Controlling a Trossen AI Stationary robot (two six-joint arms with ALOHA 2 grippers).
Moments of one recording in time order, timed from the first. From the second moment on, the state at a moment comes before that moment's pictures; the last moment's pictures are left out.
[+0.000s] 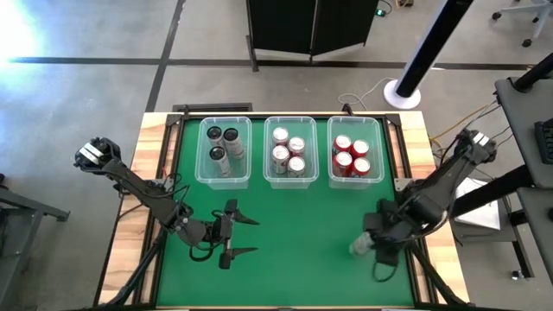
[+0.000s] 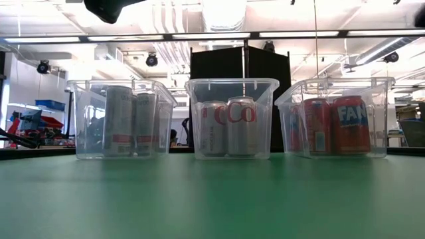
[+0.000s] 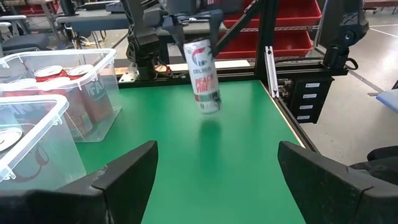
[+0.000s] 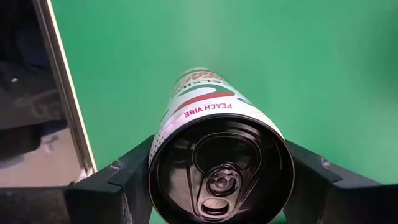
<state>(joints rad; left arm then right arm) -0.63 1.33 0.70 0.36 -0.56 -0.14 0.74 1.28 1.08 -1.11 0.03 0.95</state>
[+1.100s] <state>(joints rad) -0.63 1.34 0.71 0.32 -0.55 -0.21 0.28 2.14 2.09 -1.37 0.03 0.09</state>
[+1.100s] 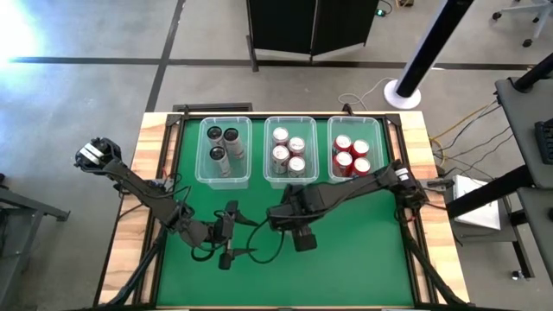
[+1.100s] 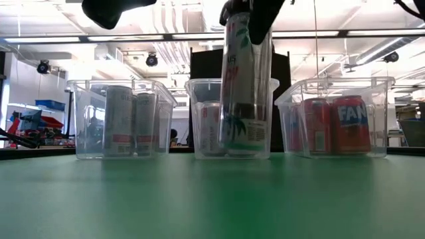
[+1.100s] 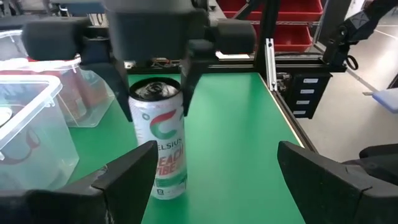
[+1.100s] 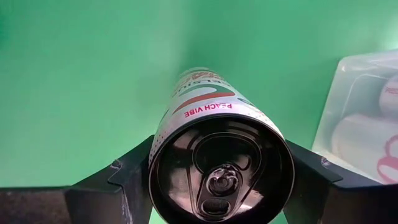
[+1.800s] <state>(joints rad) -0.63 1.34 0.71 0.34 -0.53 -0.27 0.28 2.14 2.05 -1.25 -0.02 0.05</state>
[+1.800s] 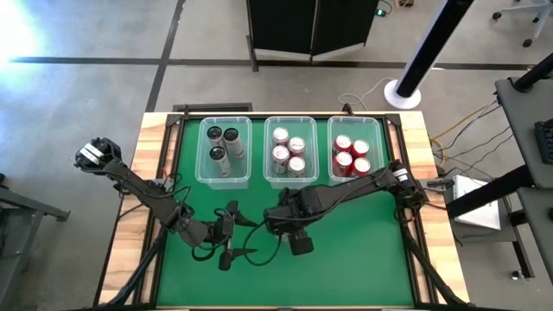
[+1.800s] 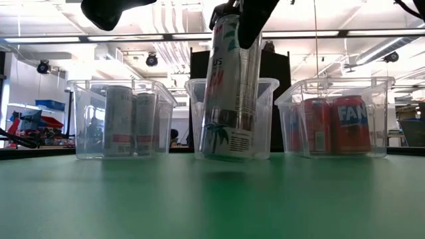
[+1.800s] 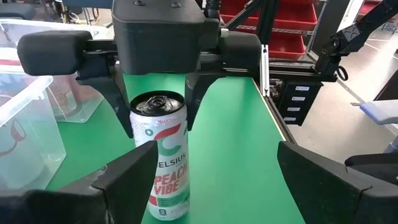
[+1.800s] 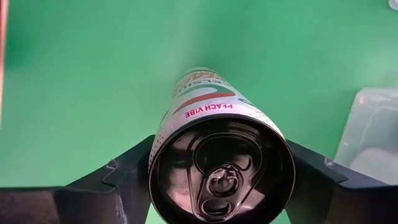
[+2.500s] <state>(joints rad) -0.63 1.34 0.71 0.34 -0.53 -0.27 0.28 2.14 2.04 -1.19 -0.03 0.05</state>
